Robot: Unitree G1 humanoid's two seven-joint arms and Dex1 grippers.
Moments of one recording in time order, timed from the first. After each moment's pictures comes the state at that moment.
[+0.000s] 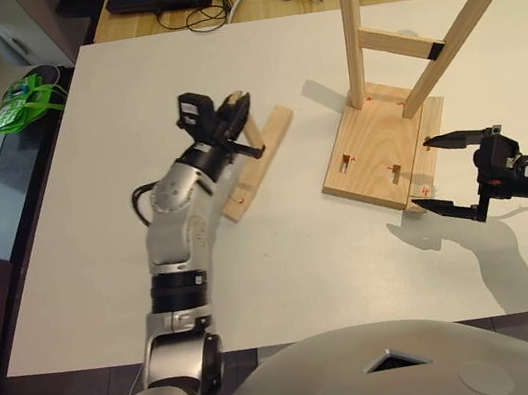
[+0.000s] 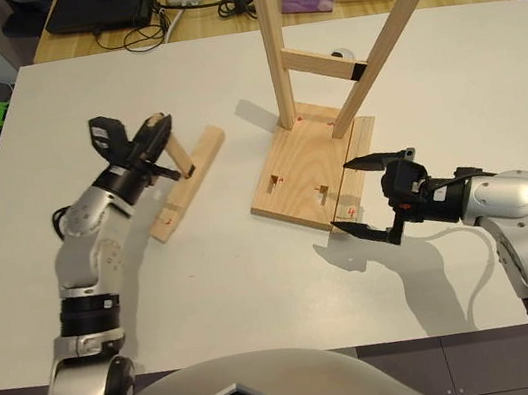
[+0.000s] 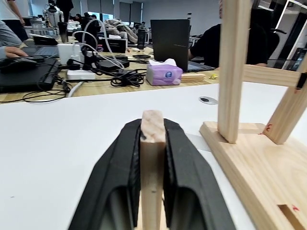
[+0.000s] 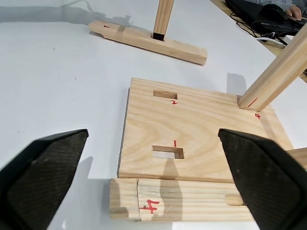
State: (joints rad) left arm -0.20 0.18 -0.06 0.01 -0.28 0.24 -0.41; right arm 0.18 -0.84 -0.06 -0.28 0.34 0.14 1.05
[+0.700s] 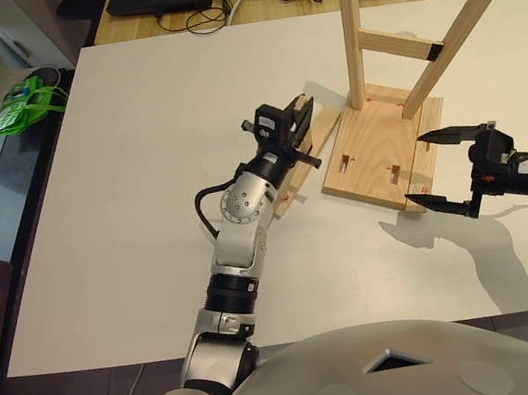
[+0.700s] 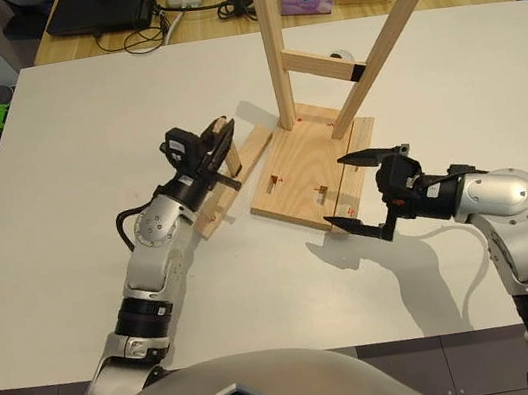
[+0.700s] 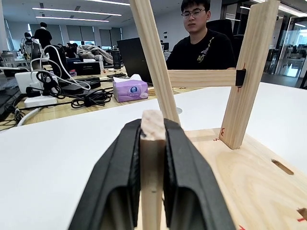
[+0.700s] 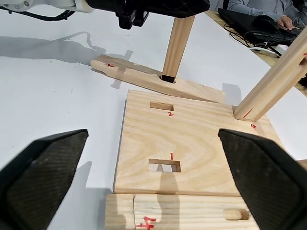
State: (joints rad) left arm -0.16 0.04 -0.22 0.12 -0.14 0.00 -0.34; right arm 0.15 -0.80 -0.05 -0.28 0.35 0.15 1.04
